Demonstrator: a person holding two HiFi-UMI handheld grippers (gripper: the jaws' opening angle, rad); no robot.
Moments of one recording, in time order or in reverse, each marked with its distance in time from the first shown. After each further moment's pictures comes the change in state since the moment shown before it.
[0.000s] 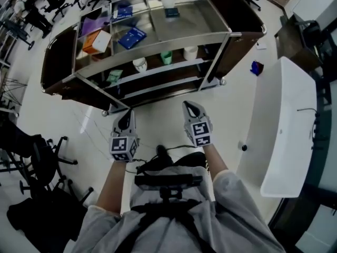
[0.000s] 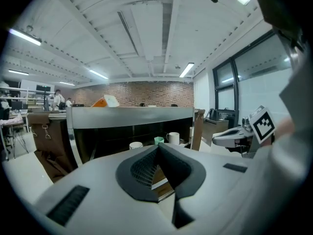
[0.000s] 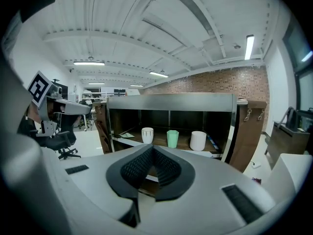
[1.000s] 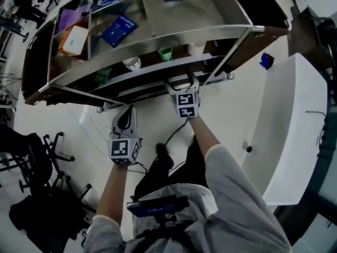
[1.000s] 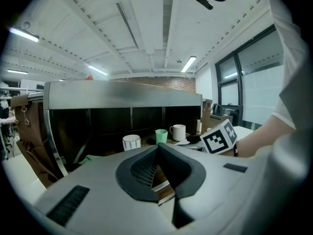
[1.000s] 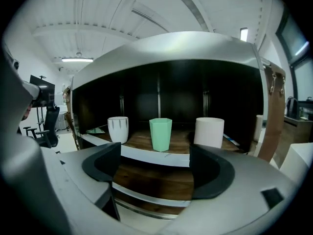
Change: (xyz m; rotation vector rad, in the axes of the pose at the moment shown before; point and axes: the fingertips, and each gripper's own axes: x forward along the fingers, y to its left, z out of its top) left arm 0.111 -0.001 -0.040 0.007 0.031 0.002; right arm 0.216 -0.073 -0.043 0.053 -0.021 -0.076
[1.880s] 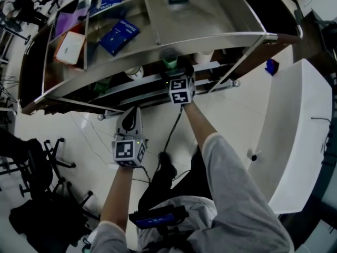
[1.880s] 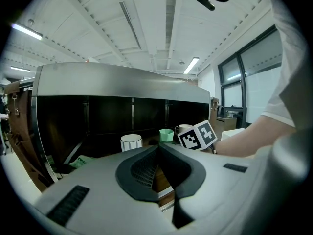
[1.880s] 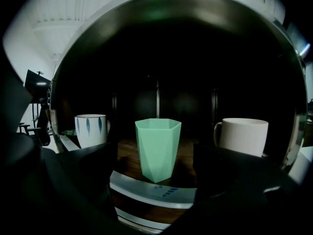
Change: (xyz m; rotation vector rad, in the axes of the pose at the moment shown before) left arm 0.057 0.016 -0.010 -0.018 -0.030 0.016; right arm 0.116 -0.011 0.018 -0.033 -0.035 -0.020
